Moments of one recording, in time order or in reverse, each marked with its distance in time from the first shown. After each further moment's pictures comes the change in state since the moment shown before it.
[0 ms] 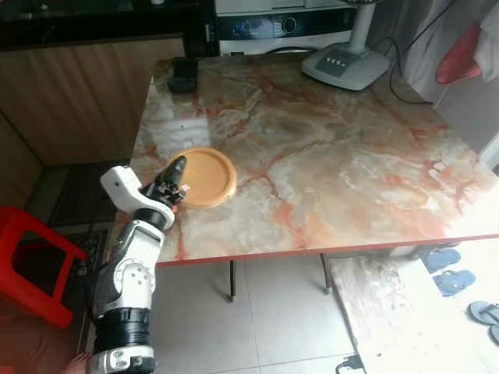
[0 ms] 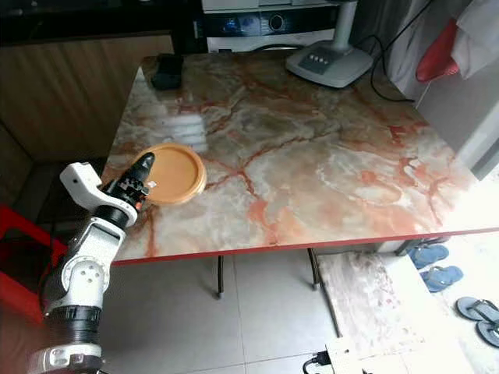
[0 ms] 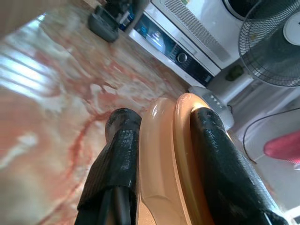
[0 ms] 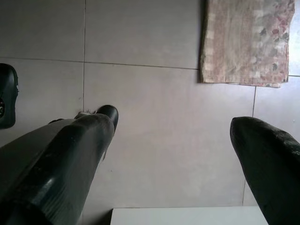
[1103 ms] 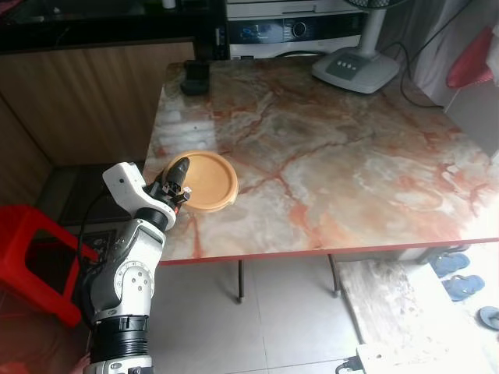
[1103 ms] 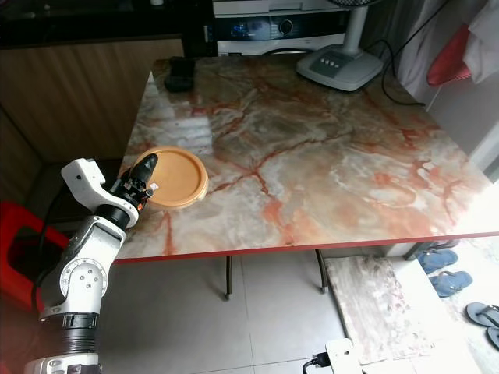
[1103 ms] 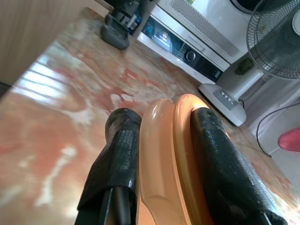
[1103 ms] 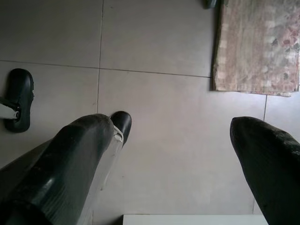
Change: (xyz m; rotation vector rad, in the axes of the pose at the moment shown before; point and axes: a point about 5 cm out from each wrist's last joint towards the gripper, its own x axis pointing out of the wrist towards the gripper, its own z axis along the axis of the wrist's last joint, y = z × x) left arm -0.001 -0.015 -0.002 0.068 0.043 0.002; right arm 0.000 0.002 -0.001 0.003 -0.007 0.002
